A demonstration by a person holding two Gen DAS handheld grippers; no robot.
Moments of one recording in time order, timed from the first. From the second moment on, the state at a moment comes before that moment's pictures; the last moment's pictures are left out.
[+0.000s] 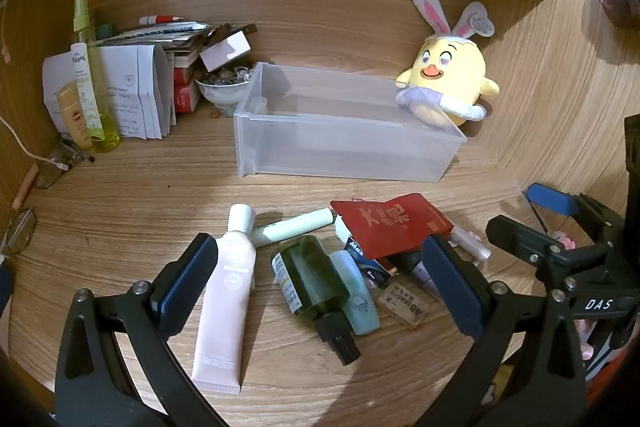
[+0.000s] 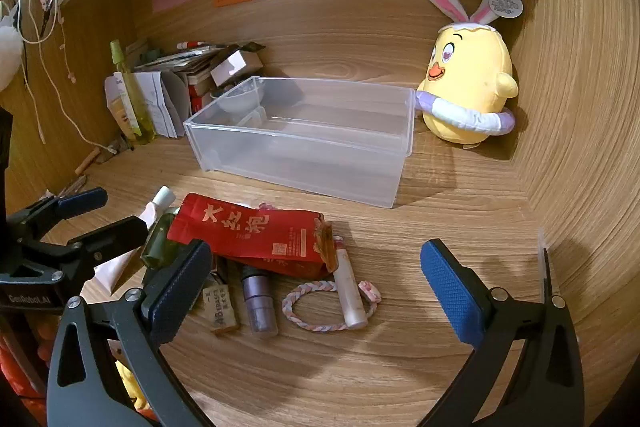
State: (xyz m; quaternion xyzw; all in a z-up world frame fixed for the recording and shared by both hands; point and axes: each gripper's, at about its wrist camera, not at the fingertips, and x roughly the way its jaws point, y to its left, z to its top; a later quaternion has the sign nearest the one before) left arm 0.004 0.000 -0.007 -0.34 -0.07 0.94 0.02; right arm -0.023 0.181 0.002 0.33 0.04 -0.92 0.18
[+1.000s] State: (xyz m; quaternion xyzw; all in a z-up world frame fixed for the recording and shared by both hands) left arm 0.000 -0.009 -0.007 -0.34 -0.07 0.94 0.04; right arm -0.027 0.175 0.000 0.34 0.04 -0.92 0.20
